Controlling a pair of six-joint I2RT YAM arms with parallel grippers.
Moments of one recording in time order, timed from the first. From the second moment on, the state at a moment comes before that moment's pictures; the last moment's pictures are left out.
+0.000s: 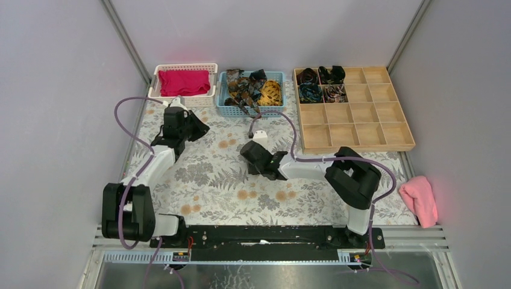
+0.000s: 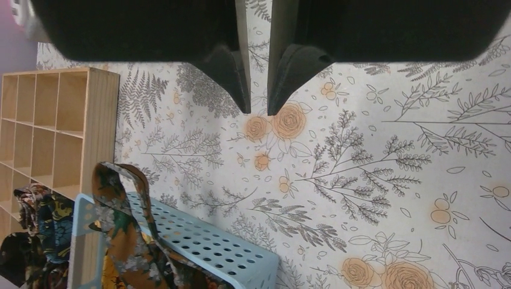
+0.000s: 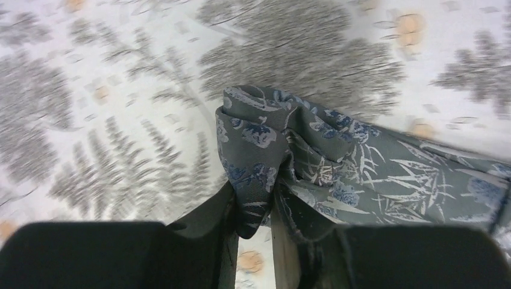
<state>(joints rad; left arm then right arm) -0.06 1.35 0.81 -0.04 0.19 -0.60 1.01 1.88 1.14 -0.19 0.41 0.70</state>
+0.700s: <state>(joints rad) -0.39 1.06 0.56 0.13 0.21 -0.54 0.90 1.80 0.50 0.93 -0.25 1.01</state>
